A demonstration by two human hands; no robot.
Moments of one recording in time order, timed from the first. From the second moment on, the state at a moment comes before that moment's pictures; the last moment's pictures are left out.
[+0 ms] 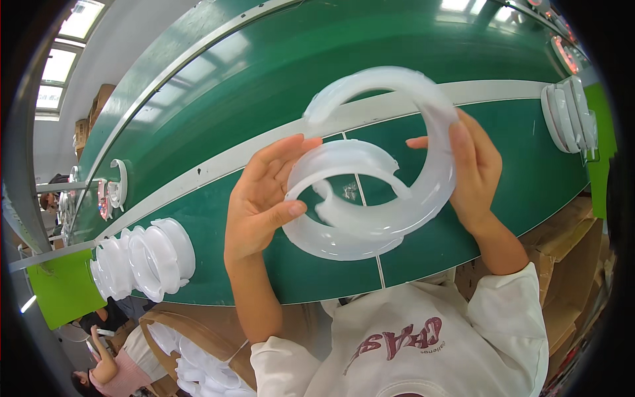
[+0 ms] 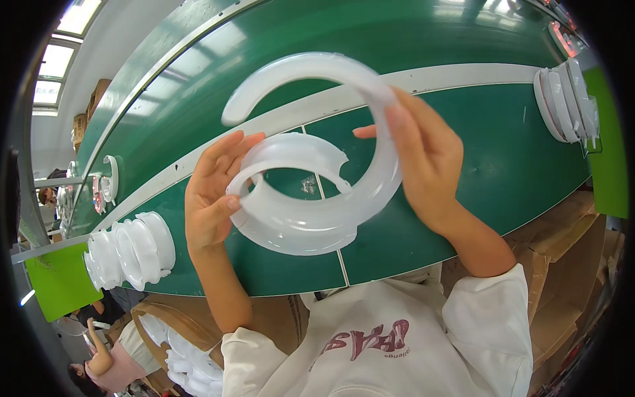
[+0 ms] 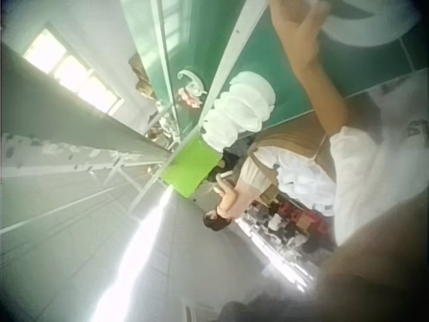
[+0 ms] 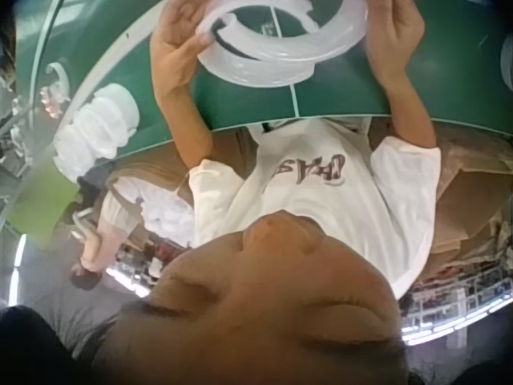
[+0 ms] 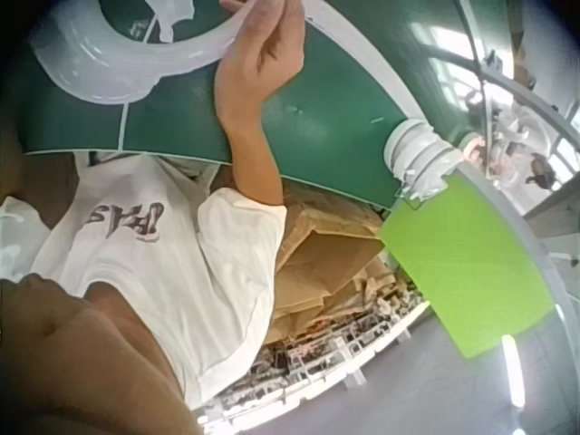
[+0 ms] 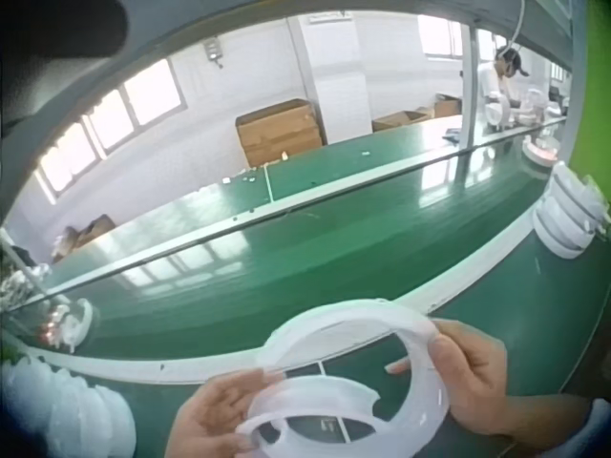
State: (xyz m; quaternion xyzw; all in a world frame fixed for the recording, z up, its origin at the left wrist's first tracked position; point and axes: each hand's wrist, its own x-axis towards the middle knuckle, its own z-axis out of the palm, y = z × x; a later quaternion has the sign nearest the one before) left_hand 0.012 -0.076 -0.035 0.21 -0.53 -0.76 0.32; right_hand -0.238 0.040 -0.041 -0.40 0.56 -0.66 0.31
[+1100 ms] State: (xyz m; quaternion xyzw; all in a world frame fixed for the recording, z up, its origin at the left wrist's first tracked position) left_hand 0.019 -0.073 -0.053 0.34 -0.84 -0.31 0.29; right_hand -0.220 0.031 -0.064 -0.63 0.54 -0.42 0.37
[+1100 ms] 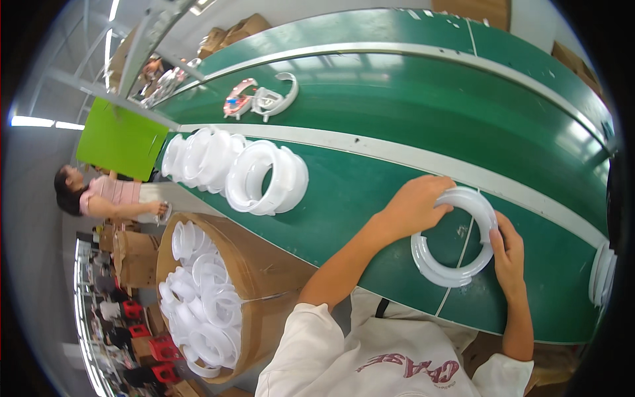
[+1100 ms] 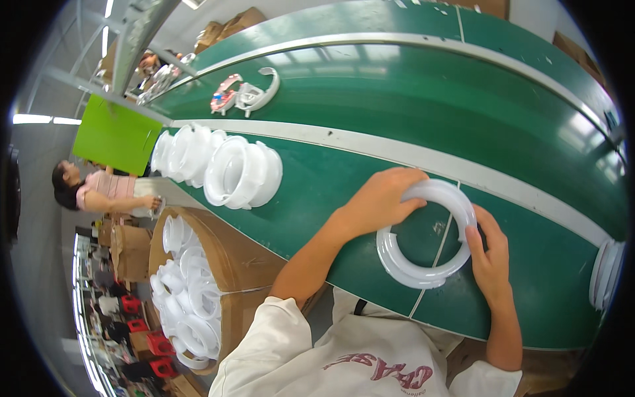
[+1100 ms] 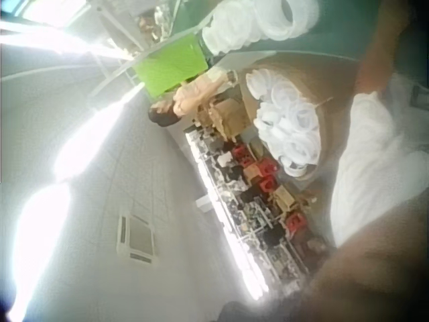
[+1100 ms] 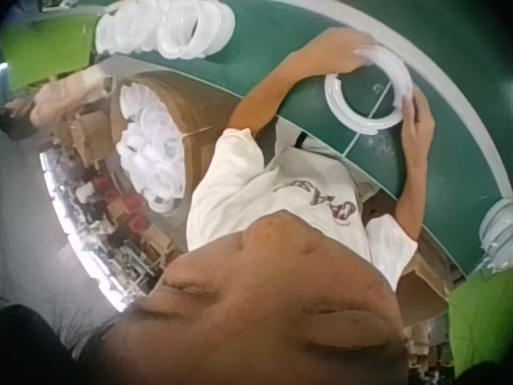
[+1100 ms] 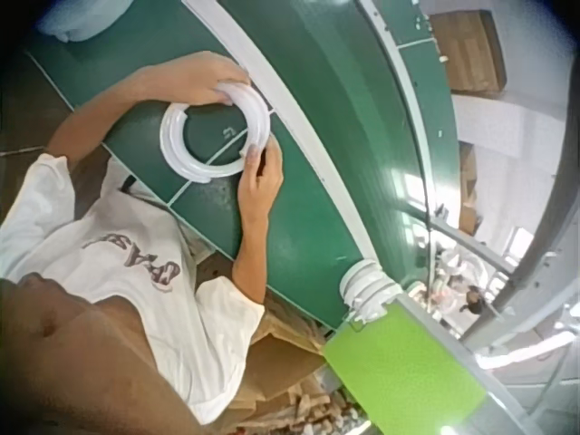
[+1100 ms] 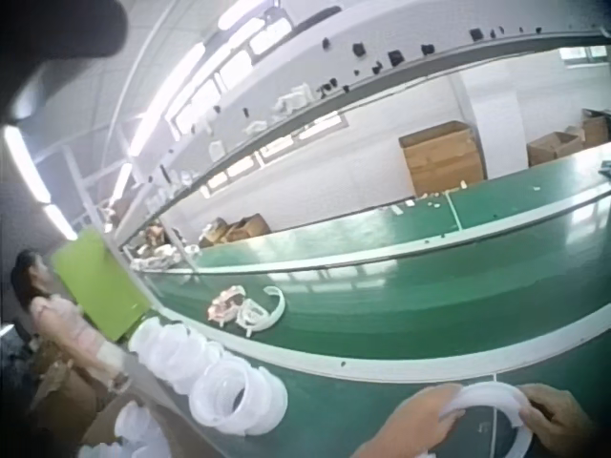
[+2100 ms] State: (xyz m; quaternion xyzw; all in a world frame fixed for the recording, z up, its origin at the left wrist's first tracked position) left_hand 0.346 -0.055 0.036 0.78 -0.48 -0.04 0.40; right_hand -0.201 0.049 -0.051 -0.71 0.51 -0.37 0.31
